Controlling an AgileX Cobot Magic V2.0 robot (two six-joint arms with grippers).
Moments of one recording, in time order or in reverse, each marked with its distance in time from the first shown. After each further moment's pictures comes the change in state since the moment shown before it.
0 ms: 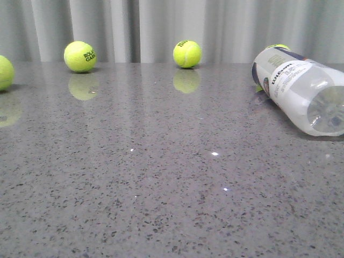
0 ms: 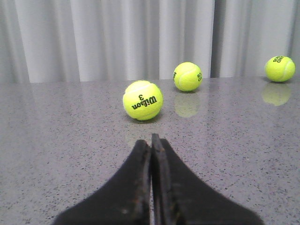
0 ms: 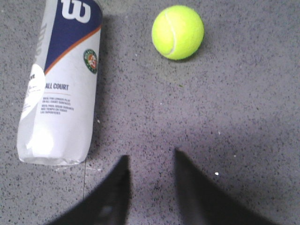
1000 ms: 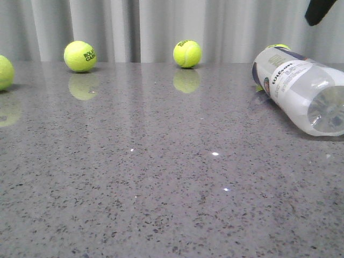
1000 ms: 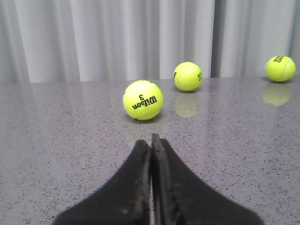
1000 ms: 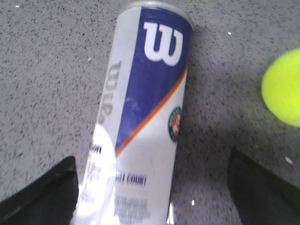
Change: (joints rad) left arm 0.000 0.000 0.000 0.000 0.000 0.000; right arm 0.117 0.577 -0.337 0.152 -0.048 -0.094
